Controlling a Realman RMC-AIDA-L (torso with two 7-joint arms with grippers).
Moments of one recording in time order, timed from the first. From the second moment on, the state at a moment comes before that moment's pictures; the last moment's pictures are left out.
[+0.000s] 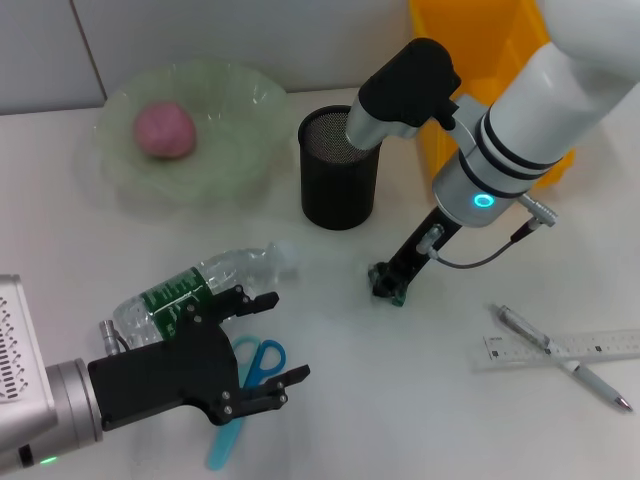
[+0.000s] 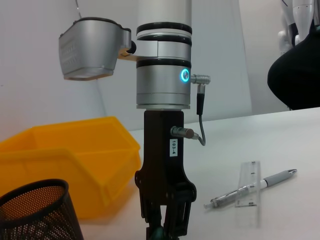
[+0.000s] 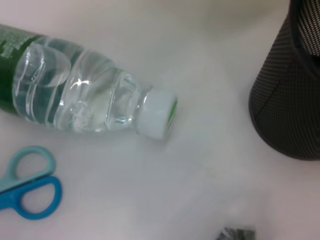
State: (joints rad) left arm -0.16 -2.07 1.56 0.83 1.32 1.24 -0.81; right arm 0.90 2.08 -1.46 -0.82 -2.56 -1.28 2.58
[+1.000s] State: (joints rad) left arm -0.17 -2.07 1.55 0.83 1.32 1.25 -0.81; right arm 0.75 2.07 -1.15 -1.31 -2.80 -1.45 2.59
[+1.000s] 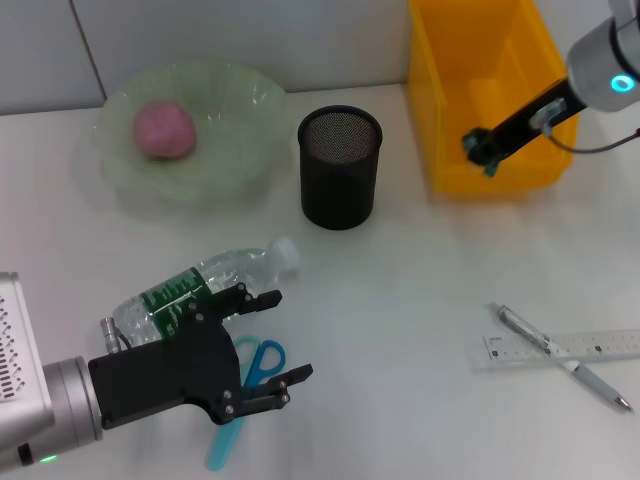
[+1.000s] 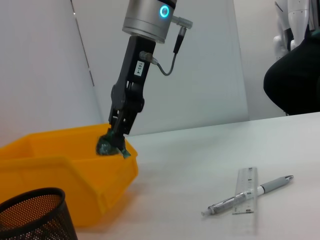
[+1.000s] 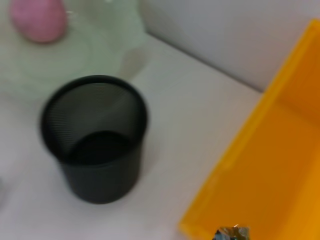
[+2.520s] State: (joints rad) left arm -0.16 -2.07 1.53 0.83 1.32 1.30 -0.82; right arm 0.68 2.07 -1.14 -1.29 -2.62 -1.17 2.41
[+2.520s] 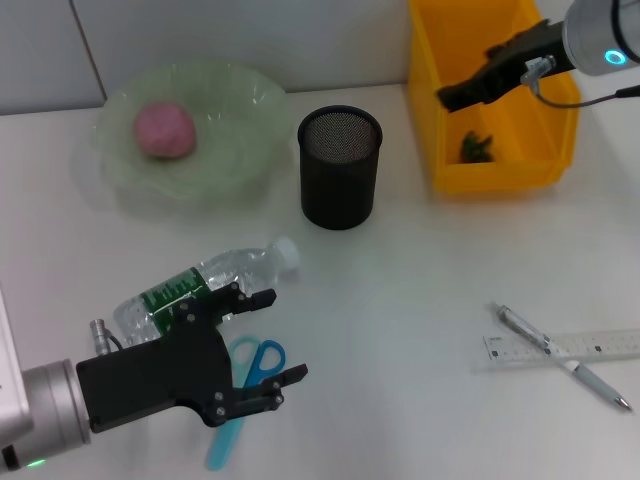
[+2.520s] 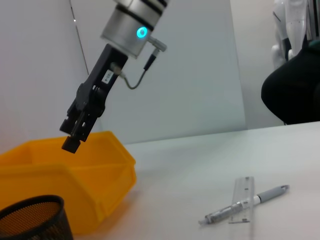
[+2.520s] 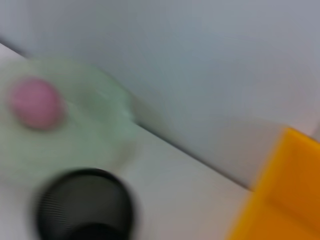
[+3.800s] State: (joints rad) left arm -0.33 -2.07 1.33 1.18 1.81 1.15 -1.60; right arm 0.49 1.92 -0.71 -0.64 -1.96 -1.61 1.26
